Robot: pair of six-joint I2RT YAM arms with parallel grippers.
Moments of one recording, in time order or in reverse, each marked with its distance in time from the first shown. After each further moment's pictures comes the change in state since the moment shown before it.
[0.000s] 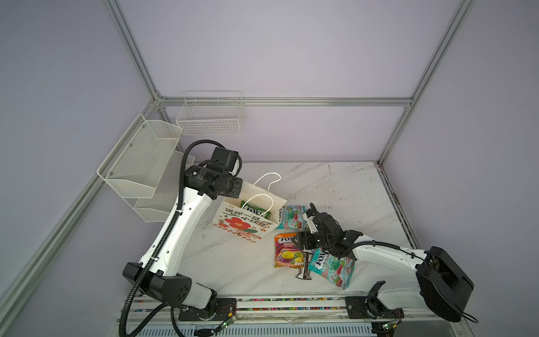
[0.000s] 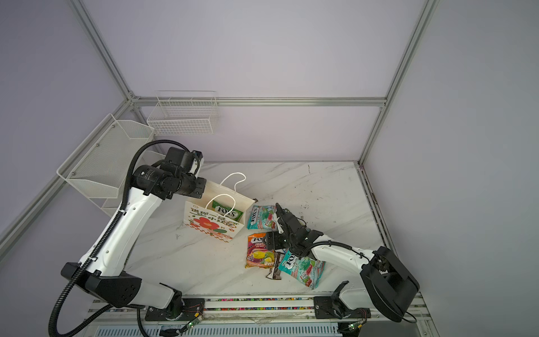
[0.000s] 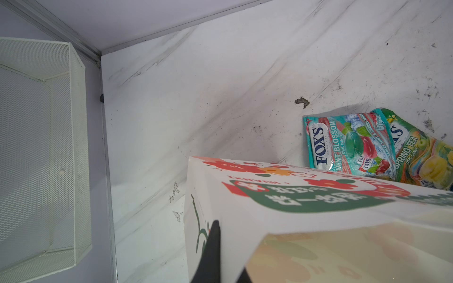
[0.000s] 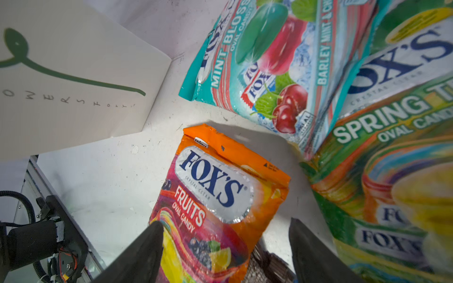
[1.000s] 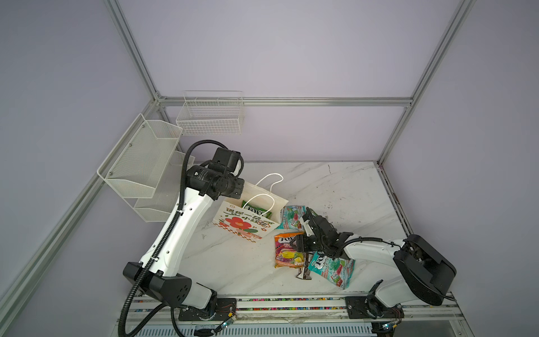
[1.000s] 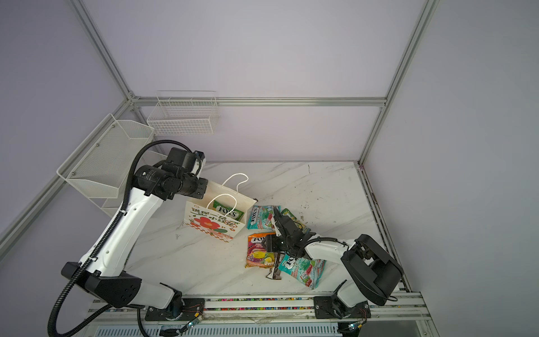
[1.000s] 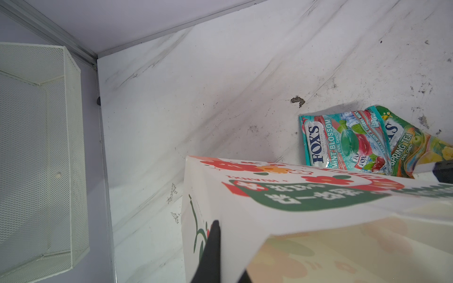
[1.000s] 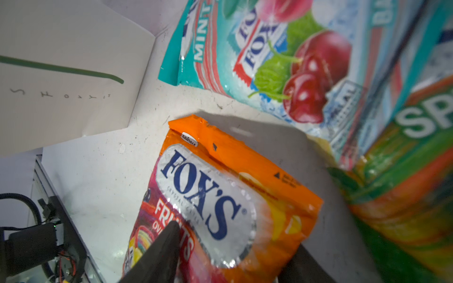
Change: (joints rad) left arm -0.019 0.000 0.000 0.000 0.000 0.000; right arm 0.000 0.138 -0.039 0.163 -0.069 0.051
